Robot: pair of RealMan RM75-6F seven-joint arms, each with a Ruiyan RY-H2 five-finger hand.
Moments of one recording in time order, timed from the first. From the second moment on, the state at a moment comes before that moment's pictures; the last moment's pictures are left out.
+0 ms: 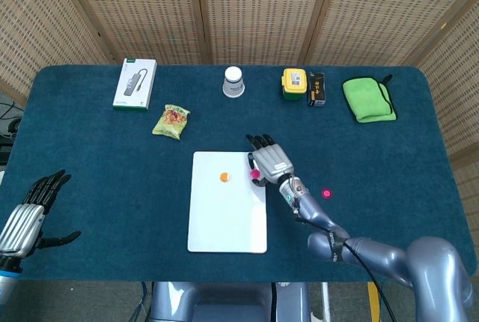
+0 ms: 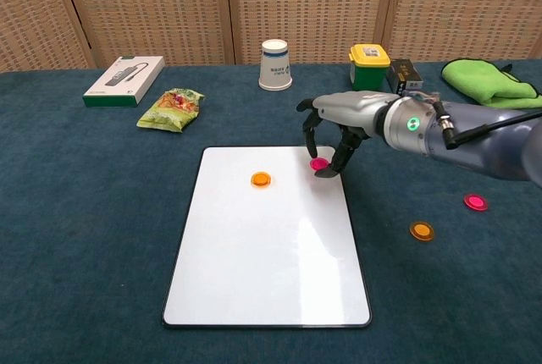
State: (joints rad) left arm -0.15 -1.11 0.04 -1.60 1.60 1.42 -0.28; right arm 0.95 -1.73 0.26 -1.19 -0.93 0.72 -0.40
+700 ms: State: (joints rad) left arm -0.15 -1.11 0.04 -1.60 1.60 1.42 -0.28; right arm 0.96 -1.72 0.25 -1.24 -0.93 0.78 -0.40
